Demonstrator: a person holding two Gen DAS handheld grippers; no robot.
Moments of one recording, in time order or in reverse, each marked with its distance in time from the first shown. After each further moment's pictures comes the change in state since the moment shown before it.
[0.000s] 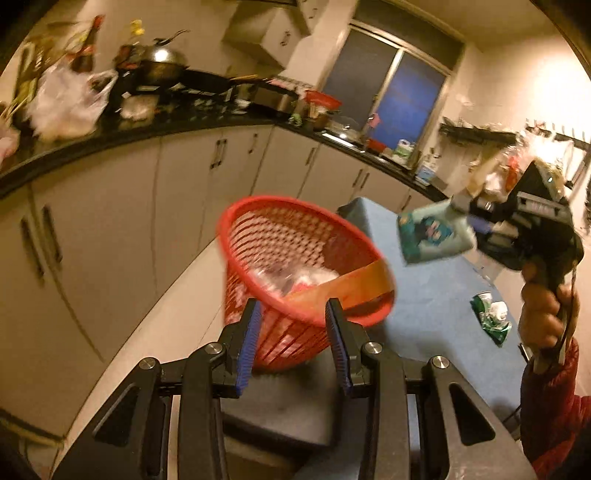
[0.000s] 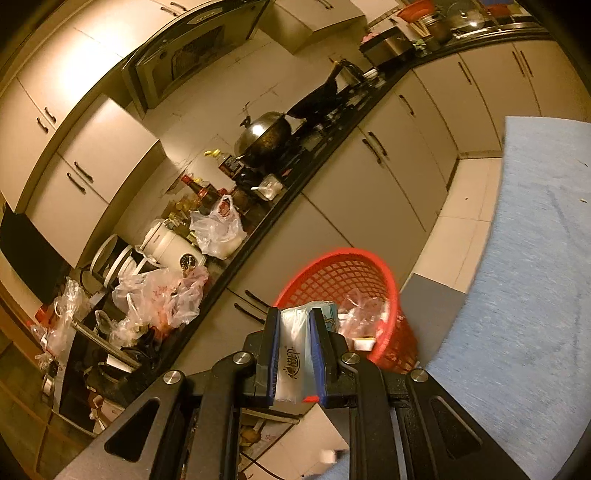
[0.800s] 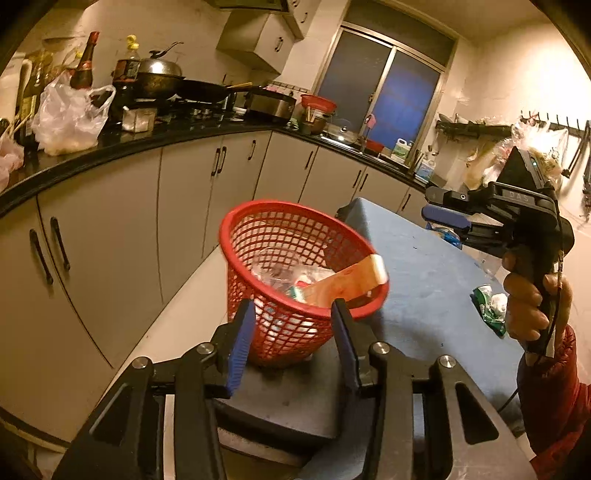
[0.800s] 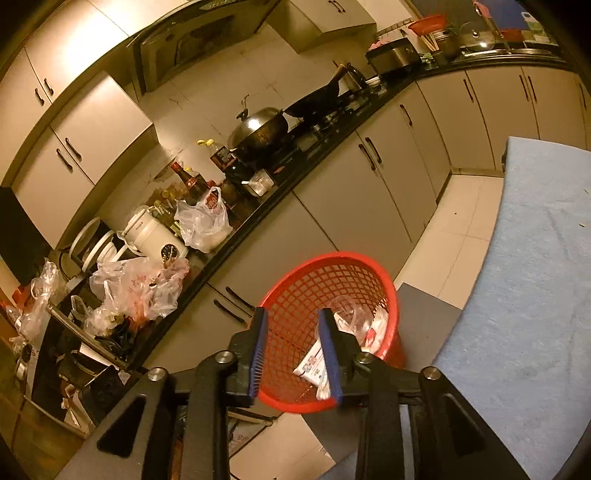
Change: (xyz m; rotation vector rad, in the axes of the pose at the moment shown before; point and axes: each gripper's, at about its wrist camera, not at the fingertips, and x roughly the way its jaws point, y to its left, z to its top) left arm -0.016 -0.021 -0.003 0.060 -0.025 0.001; right arm 0.013 0.010 -0.006 -0.069 -0.007 -0.087
